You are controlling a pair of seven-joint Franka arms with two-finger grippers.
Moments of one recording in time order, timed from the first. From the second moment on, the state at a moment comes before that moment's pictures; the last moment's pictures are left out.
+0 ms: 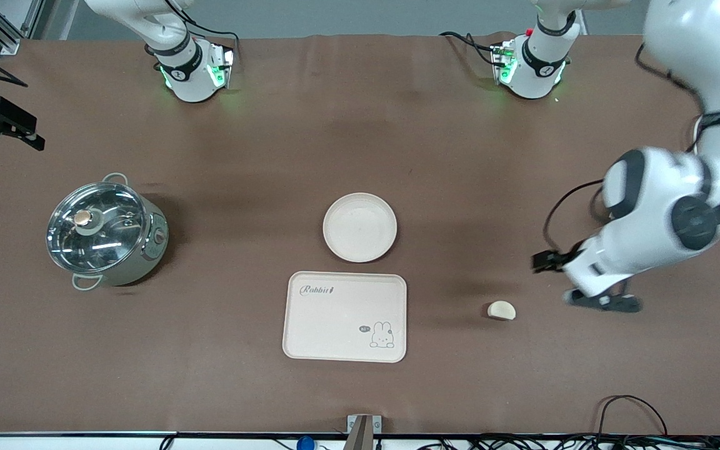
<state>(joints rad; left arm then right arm) -0.07 0.55 -0.17 -1.55 0.01 2.12 -0.04 0.12 -0.05 -0.16 -1.56 0.02 1.51 -0.17</state>
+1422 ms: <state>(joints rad) -0.10 0.81 -0.17 -1.51 0.06 2.43 0.17 0.39 0.40 -0.15 -1.55 0.23 1.81 -0.16</state>
